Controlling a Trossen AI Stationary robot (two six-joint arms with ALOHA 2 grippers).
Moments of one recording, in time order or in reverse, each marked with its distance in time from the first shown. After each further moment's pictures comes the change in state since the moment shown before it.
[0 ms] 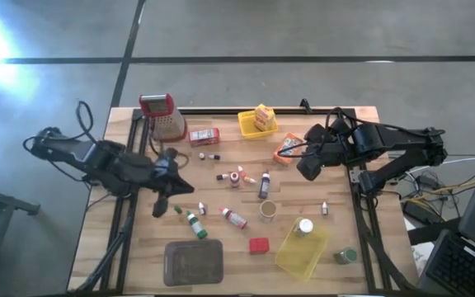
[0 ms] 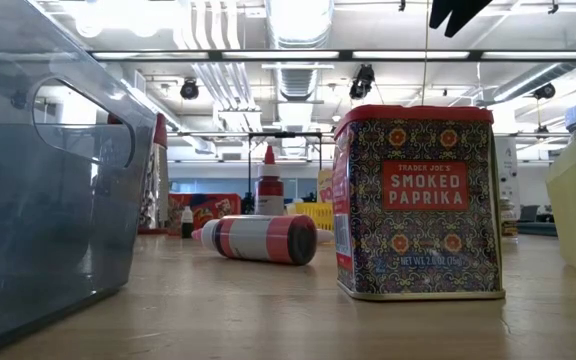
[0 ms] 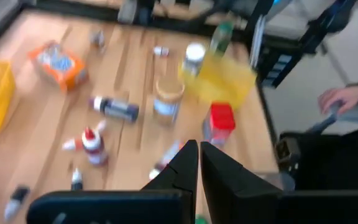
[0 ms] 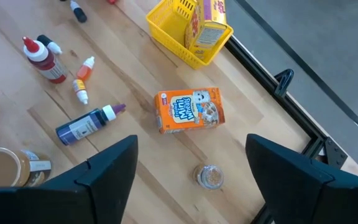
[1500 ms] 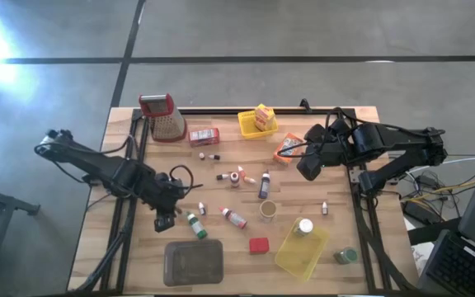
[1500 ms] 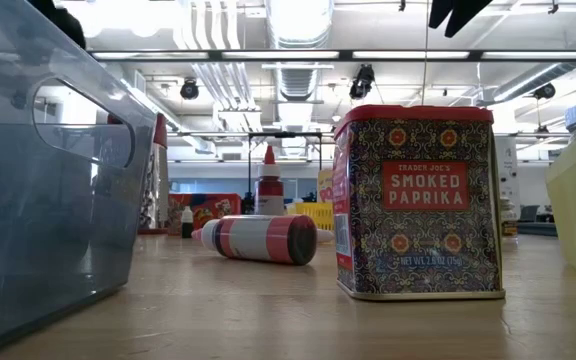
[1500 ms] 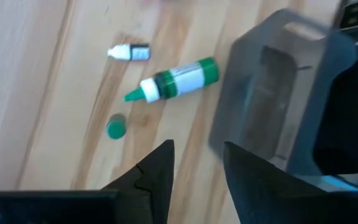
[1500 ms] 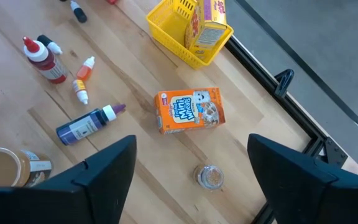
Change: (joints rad) left arm -0.038 0.110 -0.157 -0.309 0.261 -0.385; right arm 0.000 0.000 0.000 0.001 0.000 0.000
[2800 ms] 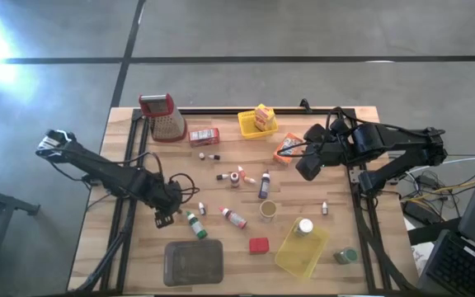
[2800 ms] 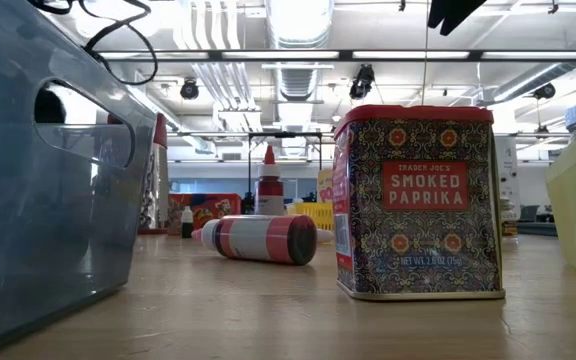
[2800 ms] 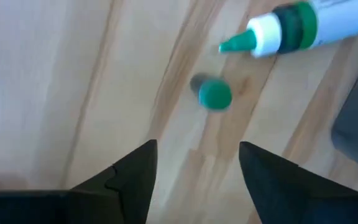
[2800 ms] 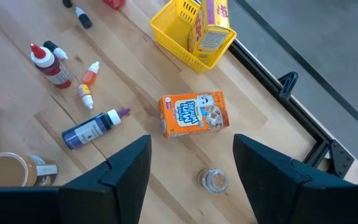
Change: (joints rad) left arm 0.018 -0.001 -0.319 0.083 -0.097 0.024; right arm 0.000 0.000 0.000 0.022 0.000 0.000
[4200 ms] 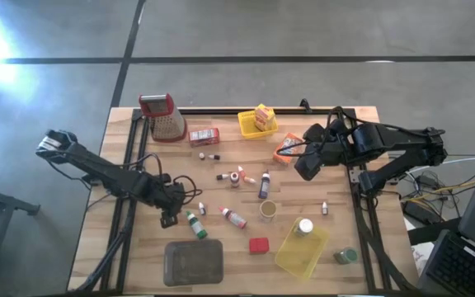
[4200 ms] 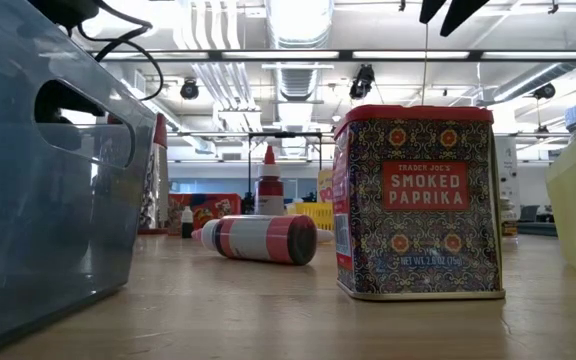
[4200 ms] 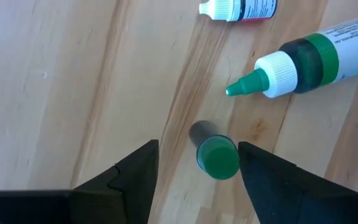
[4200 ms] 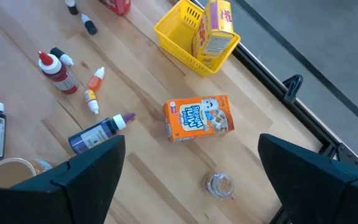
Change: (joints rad) left arm 0.000 0.000 -0.147 0.251 -0.084 0.076; right arm 0.000 0.000 0.000 0.026 0.000 0.000
